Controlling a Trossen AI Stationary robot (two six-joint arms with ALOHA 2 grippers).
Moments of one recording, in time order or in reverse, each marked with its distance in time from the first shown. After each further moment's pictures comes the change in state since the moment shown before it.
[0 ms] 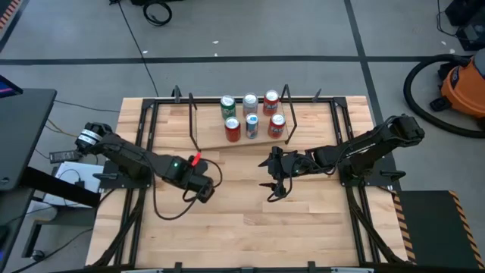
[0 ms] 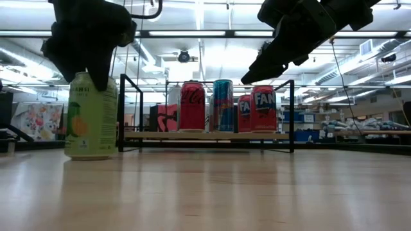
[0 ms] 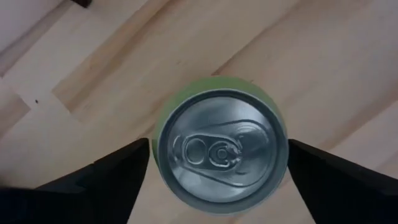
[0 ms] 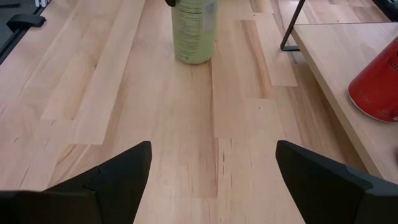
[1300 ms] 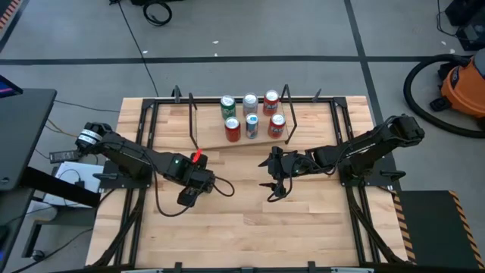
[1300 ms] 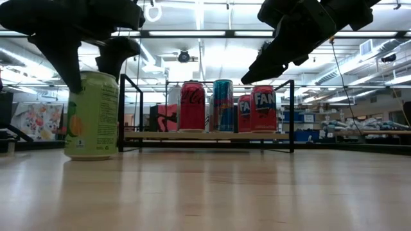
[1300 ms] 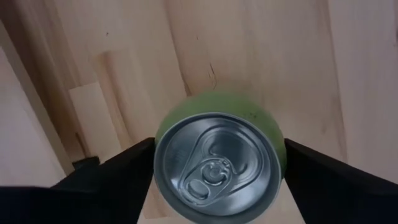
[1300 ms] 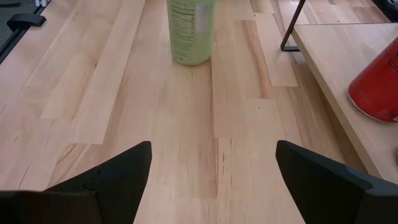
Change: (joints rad) left arm 0.033 -0.001 0.002 0.038 0.044 1.178; right arm 0.000 0.000 0.000 0.000 0.000 -0.003
